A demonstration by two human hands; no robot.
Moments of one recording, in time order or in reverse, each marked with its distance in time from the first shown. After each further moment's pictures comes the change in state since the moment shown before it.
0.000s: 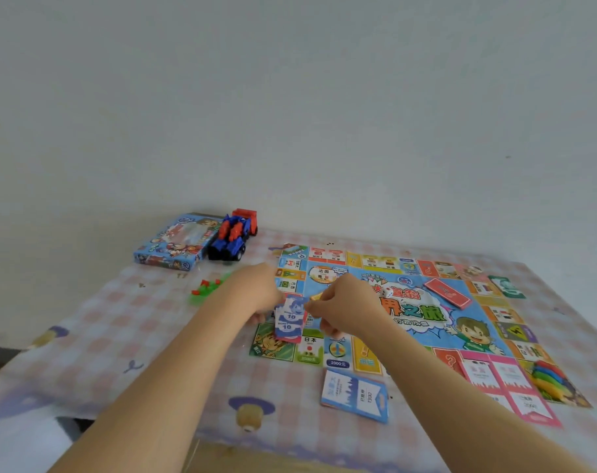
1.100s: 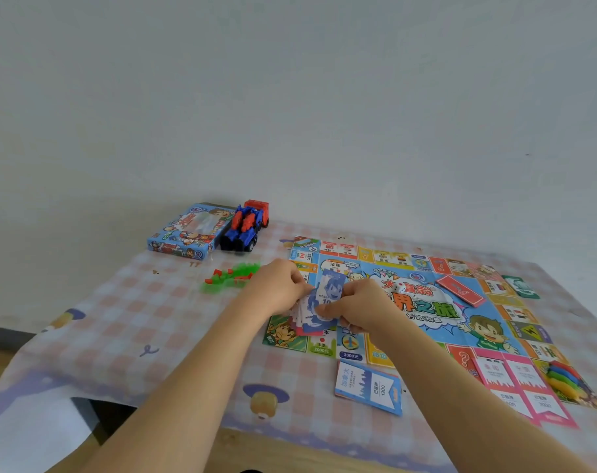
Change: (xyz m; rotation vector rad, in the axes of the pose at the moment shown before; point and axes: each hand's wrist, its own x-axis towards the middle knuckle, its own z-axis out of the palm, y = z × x) left_hand 0.000 -0.007 0.020 -0.270 0.130 0.174; right_hand 0.002 0.005 0.010 0.382 -0.079 0.152
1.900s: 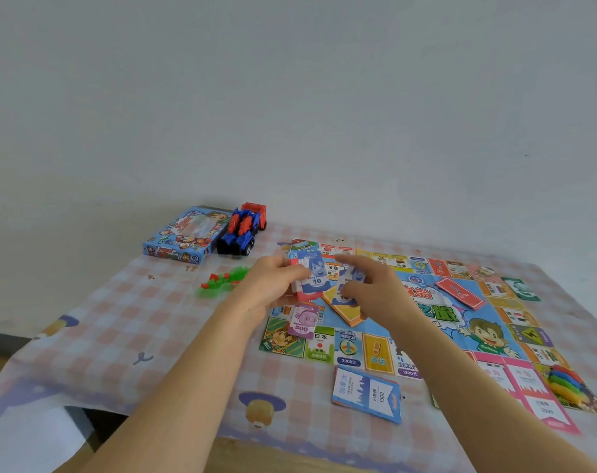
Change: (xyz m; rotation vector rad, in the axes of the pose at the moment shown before) left_hand 0.006 0.001 -0.003 -0.859 -0.024 -0.181; right_hand 0.005 0.005 -0.023 0.017 0.169 -0.323
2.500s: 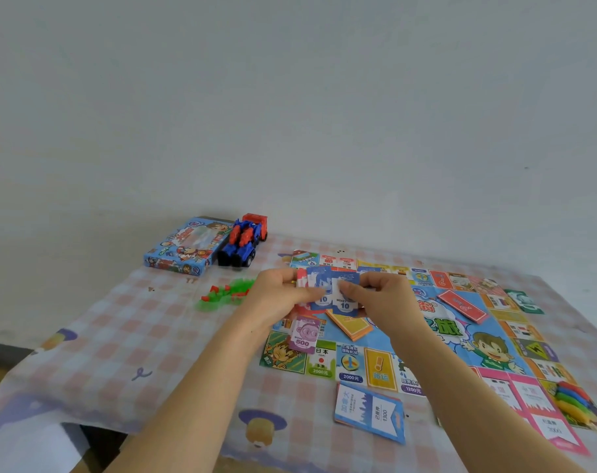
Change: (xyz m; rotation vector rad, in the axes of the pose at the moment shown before) left_hand -0.015 0.003 0.006 0.076 0.006 0.095; right_hand -0.001 -0.004 -0.003 0.209 0.117 0.042
